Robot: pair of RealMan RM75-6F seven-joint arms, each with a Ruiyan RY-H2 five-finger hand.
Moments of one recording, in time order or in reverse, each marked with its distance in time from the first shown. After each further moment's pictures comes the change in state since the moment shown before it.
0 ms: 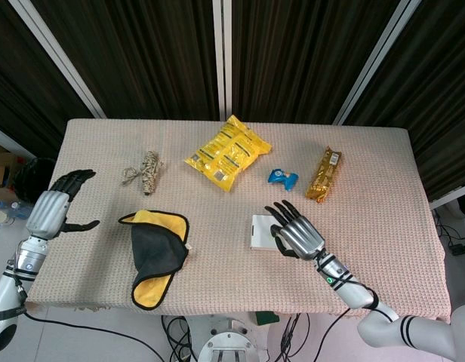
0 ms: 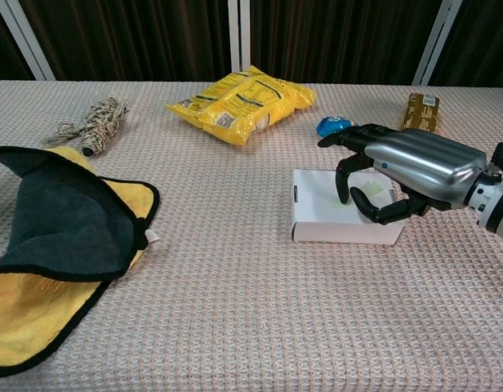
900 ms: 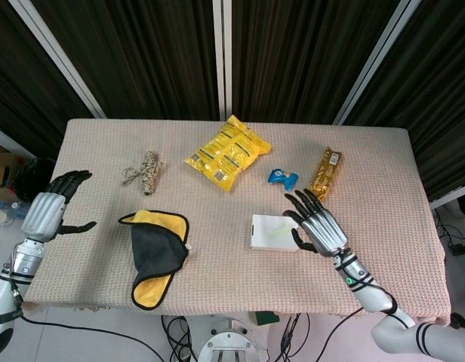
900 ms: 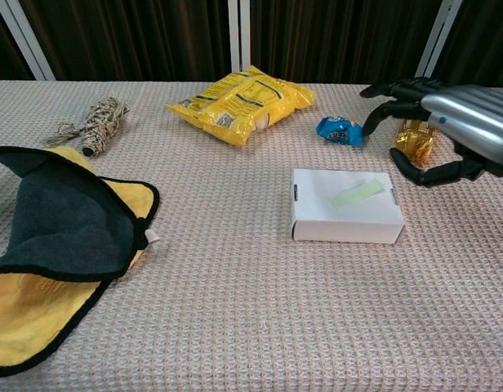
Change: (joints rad) left arm 0.021 0.017 0.007 -0.019 0.009 0.034 0.044; right arm -0.081 0.084 0.012 -0.012 -0.046 0.206 0.074
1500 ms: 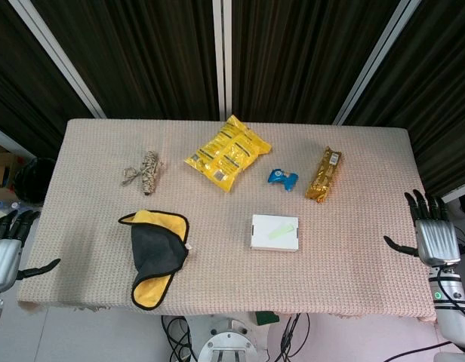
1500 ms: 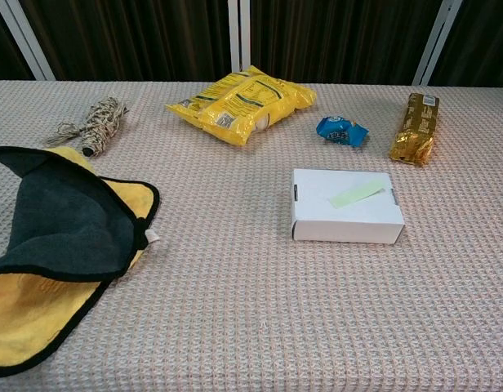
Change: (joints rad) left arm 0.259 0.069 0.101 -0.123 -0.083 0.180 0.404; right arm -0.267 0.265 0.029 -0.042 0.308 0.076 -0.057
